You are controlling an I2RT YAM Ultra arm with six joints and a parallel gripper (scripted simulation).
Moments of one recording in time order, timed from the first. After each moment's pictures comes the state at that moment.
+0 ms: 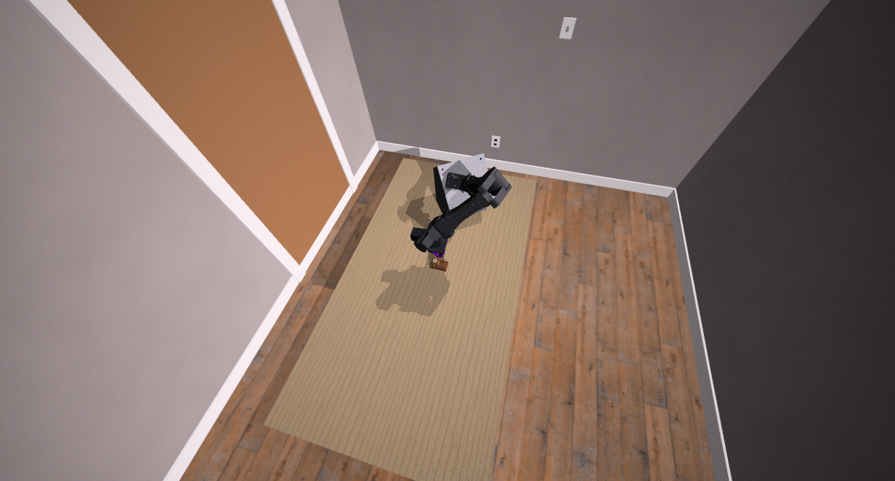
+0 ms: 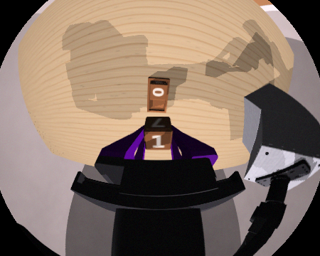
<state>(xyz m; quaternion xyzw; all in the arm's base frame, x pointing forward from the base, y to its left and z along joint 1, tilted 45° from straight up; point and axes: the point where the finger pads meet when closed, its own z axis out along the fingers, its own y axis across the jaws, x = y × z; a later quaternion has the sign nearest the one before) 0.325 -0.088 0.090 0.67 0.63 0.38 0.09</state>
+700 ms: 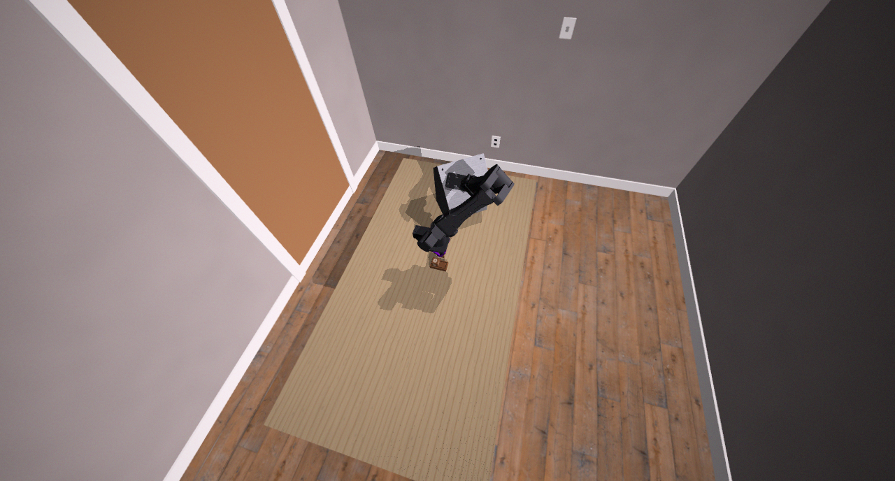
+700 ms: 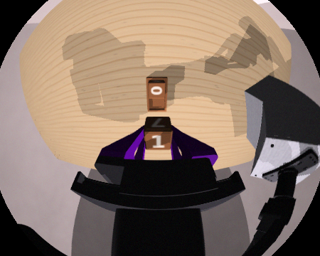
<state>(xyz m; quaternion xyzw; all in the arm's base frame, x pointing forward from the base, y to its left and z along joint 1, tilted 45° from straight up) 0.322 -0.085 0.093 0.70 0.60 0.37 0.09</state>
